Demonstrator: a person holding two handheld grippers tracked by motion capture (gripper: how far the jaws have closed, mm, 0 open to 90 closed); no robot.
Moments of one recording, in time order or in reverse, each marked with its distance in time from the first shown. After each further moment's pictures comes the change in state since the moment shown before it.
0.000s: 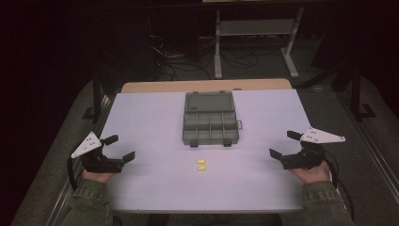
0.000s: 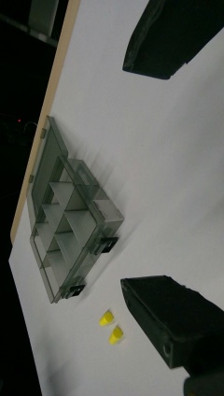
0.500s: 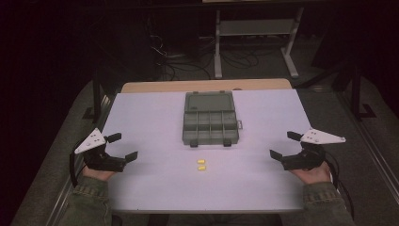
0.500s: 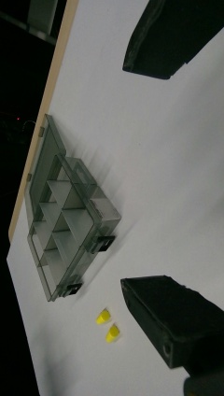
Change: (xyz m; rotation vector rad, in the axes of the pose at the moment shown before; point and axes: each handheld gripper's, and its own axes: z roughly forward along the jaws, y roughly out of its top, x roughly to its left) left arm -0.007 0.019 0.004 0.057 -0.049 0.056; right arm 0.000 -0.002 -0.001 0.007 0.006 -0.004
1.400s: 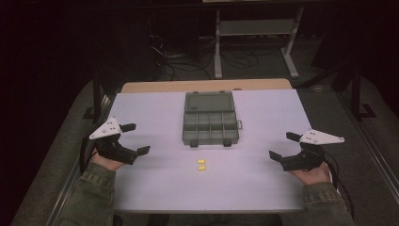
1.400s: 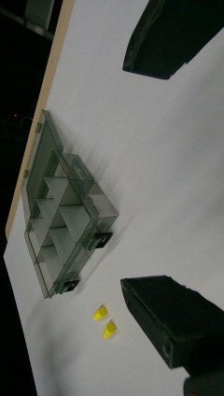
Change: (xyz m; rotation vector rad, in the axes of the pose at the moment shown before) left arm -0.014 0.046 0.028 0.067 -0.111 0.110; right arm 0.002 -0.001 0.001 0.009 0.012 0.000
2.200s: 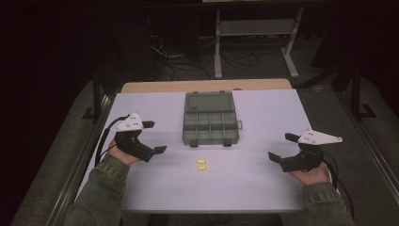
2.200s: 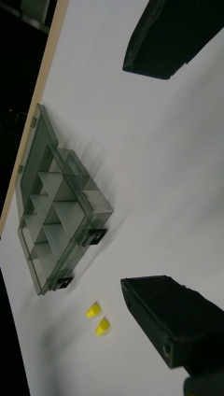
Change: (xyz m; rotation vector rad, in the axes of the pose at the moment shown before) left arm -0.013 0.026 0.042 0.088 -0.097 0.086; right arm 0.001 0.000 0.002 0.024 0.011 -0.012
